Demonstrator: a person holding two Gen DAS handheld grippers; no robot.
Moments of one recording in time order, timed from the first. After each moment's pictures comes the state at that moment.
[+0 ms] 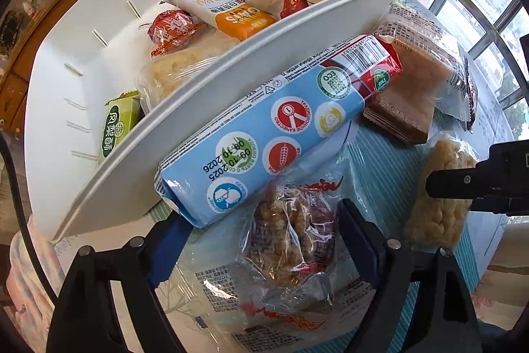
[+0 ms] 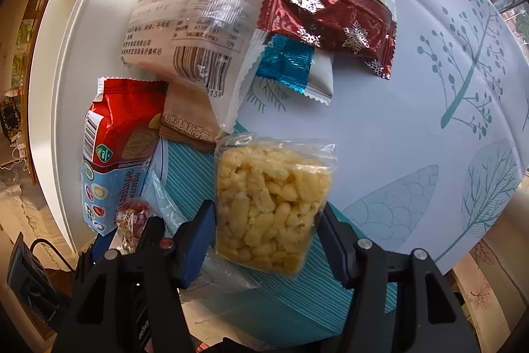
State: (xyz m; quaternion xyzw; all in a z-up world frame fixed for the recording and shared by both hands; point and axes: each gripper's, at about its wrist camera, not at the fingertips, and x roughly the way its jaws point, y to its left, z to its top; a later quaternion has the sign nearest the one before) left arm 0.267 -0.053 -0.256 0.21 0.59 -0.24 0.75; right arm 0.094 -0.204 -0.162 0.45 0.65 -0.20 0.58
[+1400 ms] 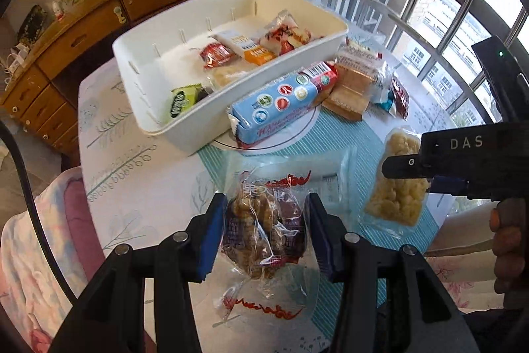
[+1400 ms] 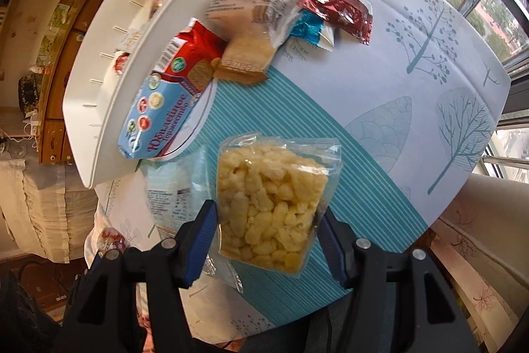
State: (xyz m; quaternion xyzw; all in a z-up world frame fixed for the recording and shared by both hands) left arm 0.168 0.041 -0.144 0.15 0.52 -0.26 0.80; right arm 0.046 -0.113 -0.100 0.40 0.60 -0.20 0.67
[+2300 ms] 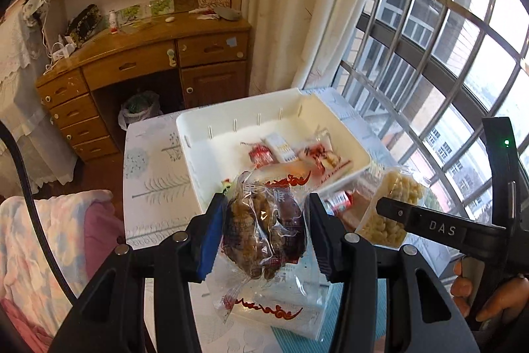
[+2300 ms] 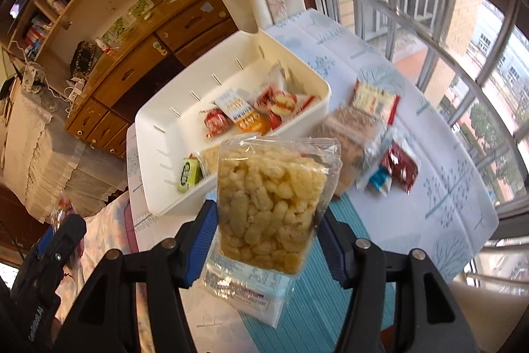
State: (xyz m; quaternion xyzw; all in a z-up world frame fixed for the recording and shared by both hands) left arm 0.223 0.071 -0.033 0.03 0.43 -0.20 0.88; right arm 0.107 -0.114 0.010 0.25 0.51 -0.13 0.81
